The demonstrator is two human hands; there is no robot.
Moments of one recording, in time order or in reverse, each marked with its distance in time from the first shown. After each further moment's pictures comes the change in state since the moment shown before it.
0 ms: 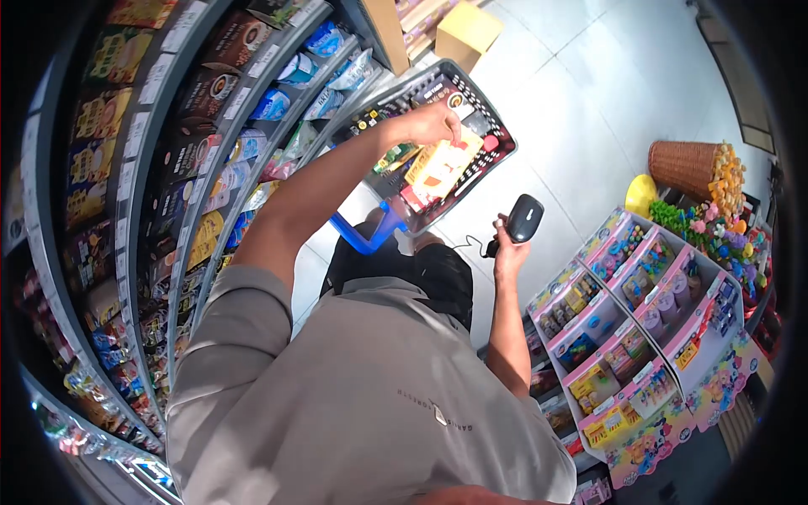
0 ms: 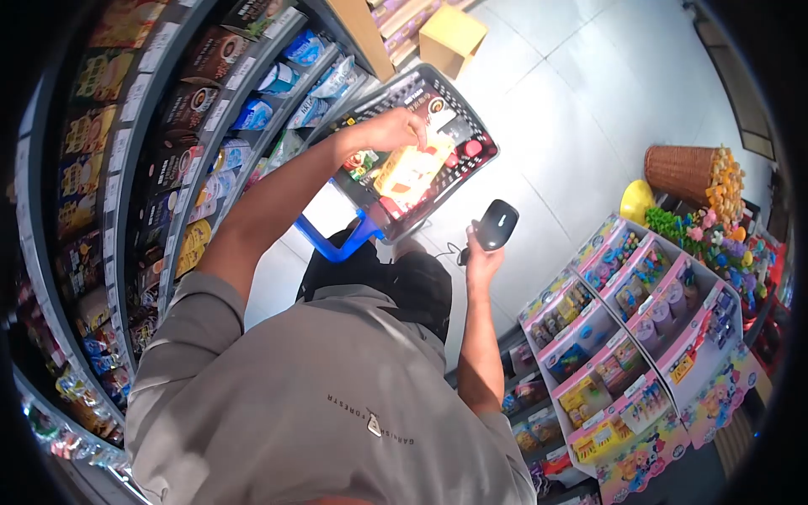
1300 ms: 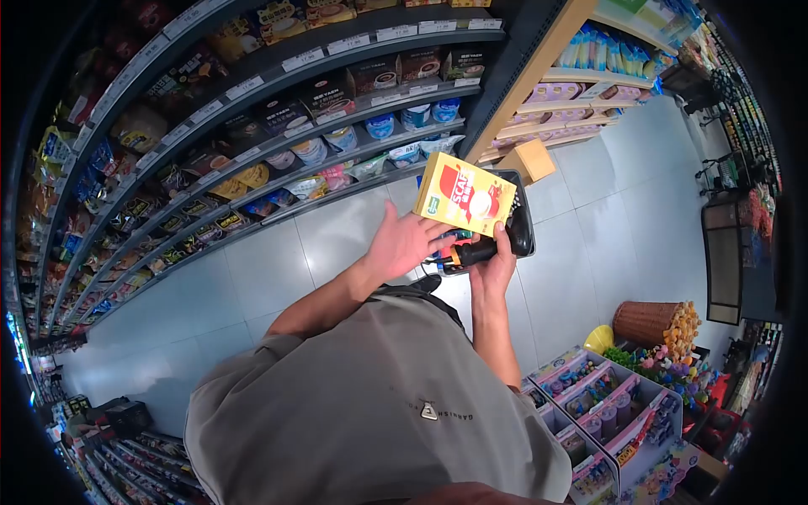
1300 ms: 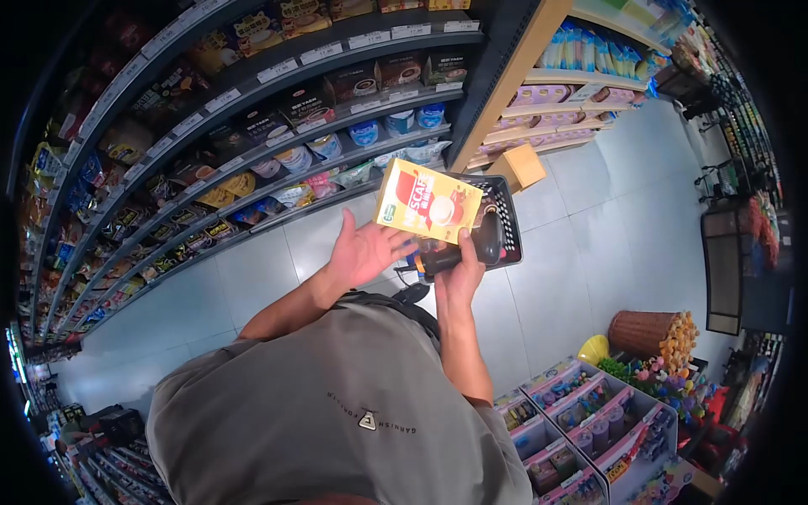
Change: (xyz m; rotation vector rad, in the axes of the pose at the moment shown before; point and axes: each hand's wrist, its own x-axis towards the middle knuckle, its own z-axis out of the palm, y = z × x) left_hand -0.350 0.069 0.110 -1.722 0.354 0.781; right_hand -0.185 -0.177 0.119 0.714 -0.606 0.093
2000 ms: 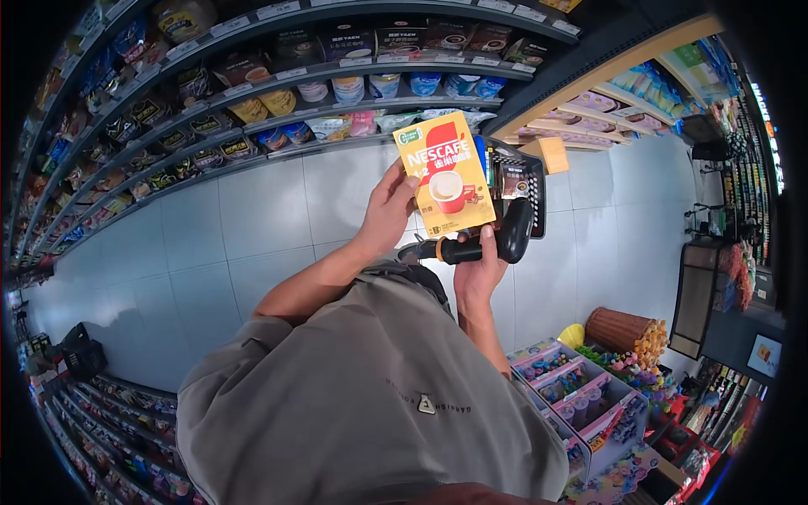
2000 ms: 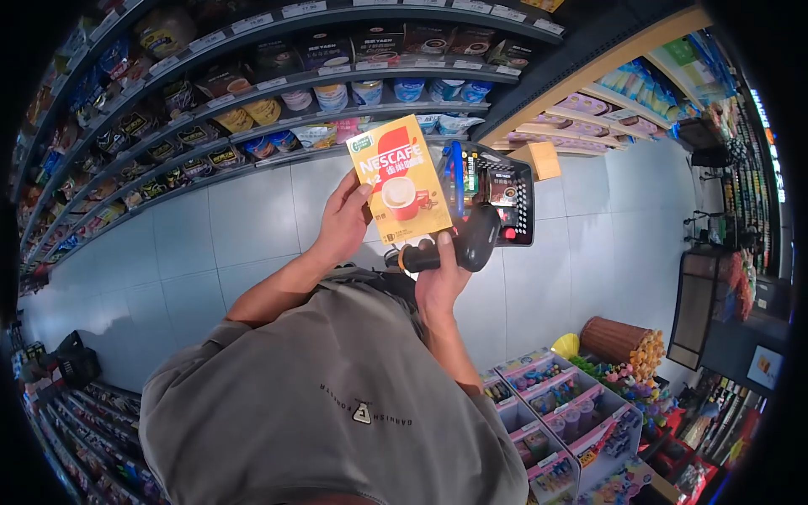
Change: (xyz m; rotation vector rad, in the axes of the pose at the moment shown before) left_hand -0.147 0.038 0.027 0.576 0.465 0.492; right_hand -0.149 0.089 0.025 -0.234 -0.196 -0.123
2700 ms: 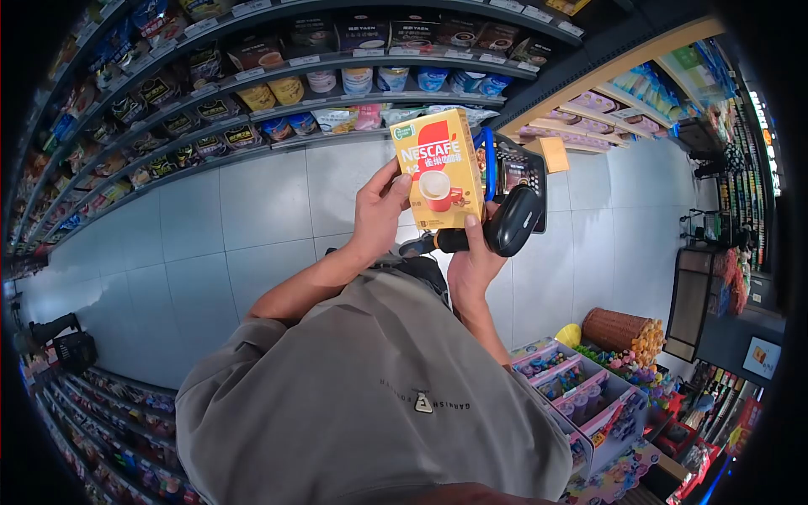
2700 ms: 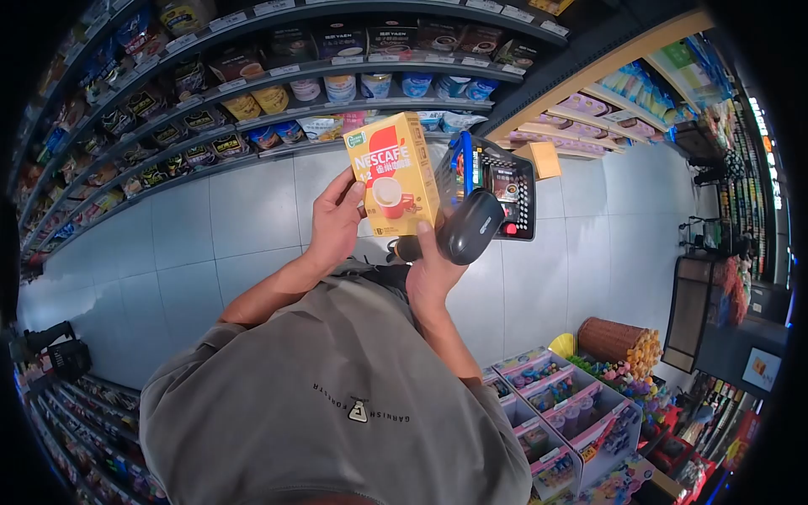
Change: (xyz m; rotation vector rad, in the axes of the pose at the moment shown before) left_hand -0.053 0.007 -0.015 0.038 0.105 0.119; right_hand -0.048 0.004 0.021 -0.095 -0.099 -0.148
